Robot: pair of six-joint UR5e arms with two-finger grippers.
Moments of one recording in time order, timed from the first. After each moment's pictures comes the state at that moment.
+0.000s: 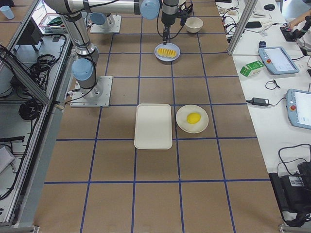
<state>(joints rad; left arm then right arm) -1.60 -1.59 -1.56 -1.55 1.58 0.02 1.57 -1.57 1.58 -1.53 -1.52 0.16</state>
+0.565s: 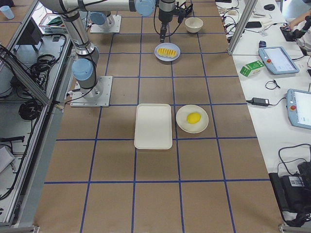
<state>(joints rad) -1.60 -1.59 -1.56 -1.55 1.58 0.02 1.57 -1.60 1.59 -1.51 -1.52 0.15</state>
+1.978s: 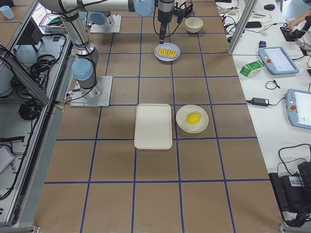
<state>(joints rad) -1.60 -1.59 -1.56 -1.55 1.57 0.02 1.57 -1.59 1.60 -1.53 -1.58 0.15</state>
